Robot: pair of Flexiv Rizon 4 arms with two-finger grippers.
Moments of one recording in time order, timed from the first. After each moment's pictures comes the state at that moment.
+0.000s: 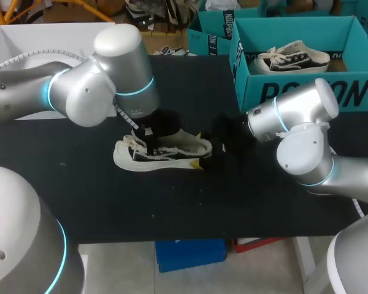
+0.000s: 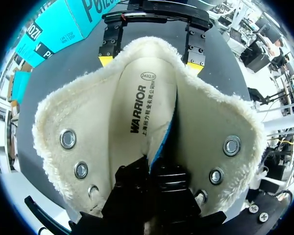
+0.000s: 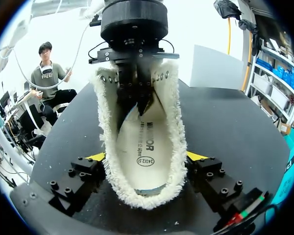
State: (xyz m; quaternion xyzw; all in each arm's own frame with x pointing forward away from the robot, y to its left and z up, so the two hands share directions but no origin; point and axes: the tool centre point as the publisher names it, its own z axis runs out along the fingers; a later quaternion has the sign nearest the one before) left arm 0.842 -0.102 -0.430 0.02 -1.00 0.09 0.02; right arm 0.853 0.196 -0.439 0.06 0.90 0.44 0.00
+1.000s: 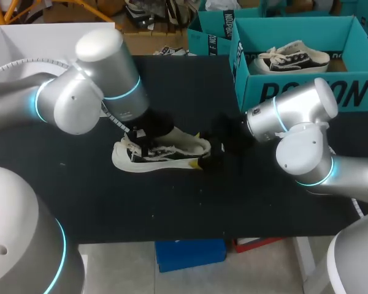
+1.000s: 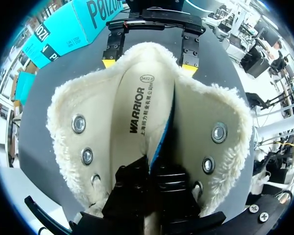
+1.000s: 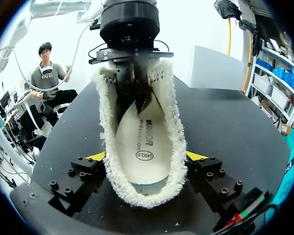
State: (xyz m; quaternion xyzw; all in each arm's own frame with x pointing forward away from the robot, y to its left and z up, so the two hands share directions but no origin) left arm 0.837 -0.096 -0.425 0.02 -0.99 0.13 0.02; right arm 0.853 0.199 -0.437 0.06 0.90 0.44 0.00
